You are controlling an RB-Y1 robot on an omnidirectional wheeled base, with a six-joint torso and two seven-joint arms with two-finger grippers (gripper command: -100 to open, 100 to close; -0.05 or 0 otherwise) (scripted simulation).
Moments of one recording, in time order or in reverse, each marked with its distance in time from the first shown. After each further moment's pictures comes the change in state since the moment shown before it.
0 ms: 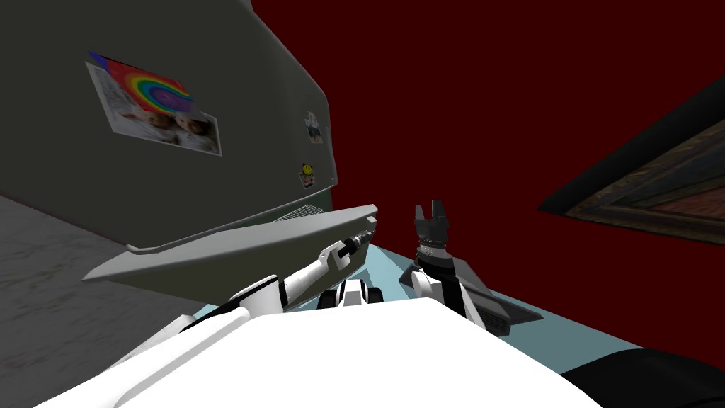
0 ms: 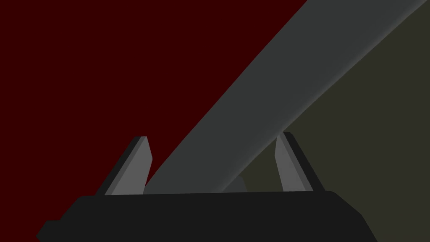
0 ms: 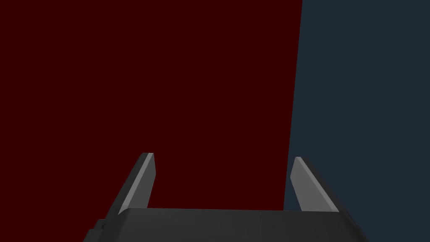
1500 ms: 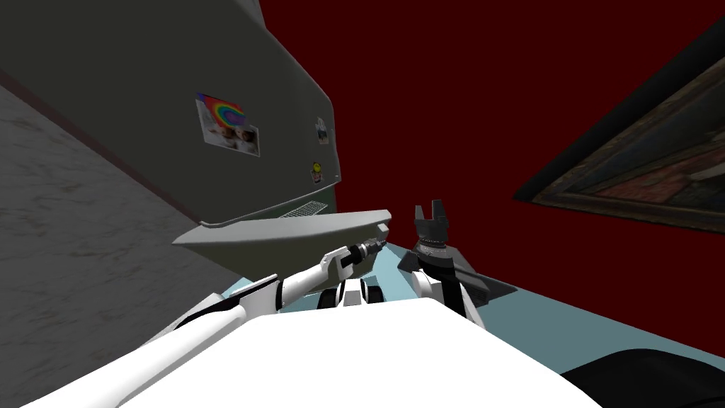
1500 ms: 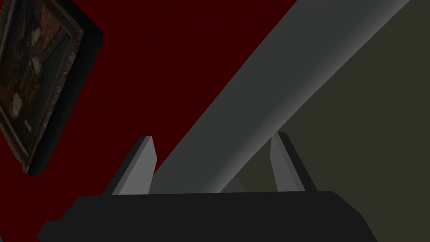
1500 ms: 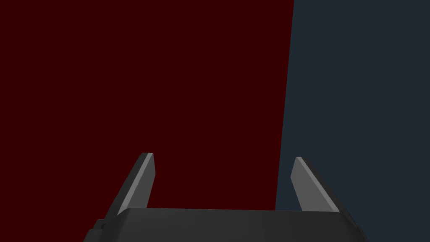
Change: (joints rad) left arm -0.018 0.052 -0.195 -0.150 0.037 0.021 -0.005; right arm 0.000 0.000 0.000 0.000 0.000 0.000 0.000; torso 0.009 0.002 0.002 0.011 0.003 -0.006
